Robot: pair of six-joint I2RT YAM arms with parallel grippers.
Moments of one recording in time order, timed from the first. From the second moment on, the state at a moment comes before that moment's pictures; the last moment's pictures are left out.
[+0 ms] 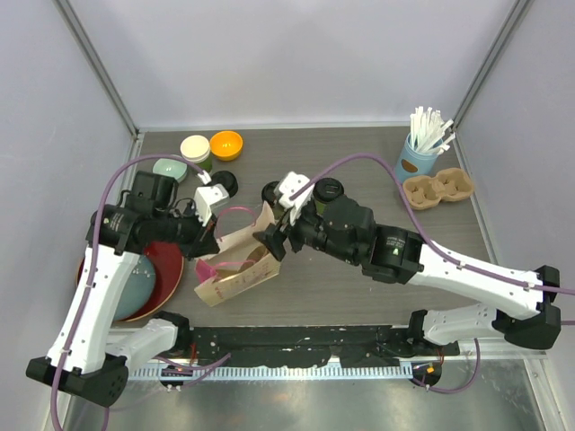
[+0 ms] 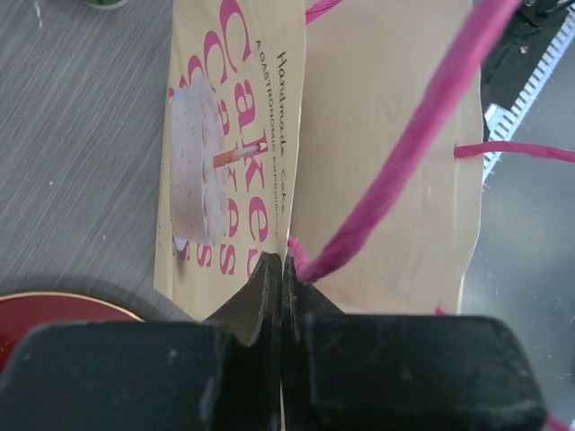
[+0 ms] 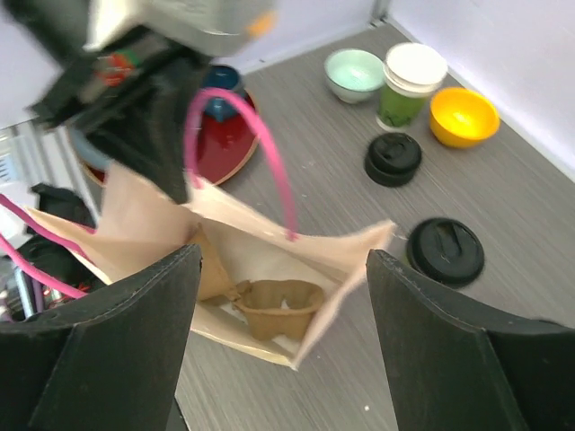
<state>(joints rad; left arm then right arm) -0.28 1.02 1.35 -1.34 0.61 0.46 1.25 1.20 1.27 -0.22 0.22 -0.03</state>
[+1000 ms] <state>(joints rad) -0.28 0.97 1.30 -1.32 0.43 0.39 0.78 1.14 1.27 -0.42 0.21 0.13</state>
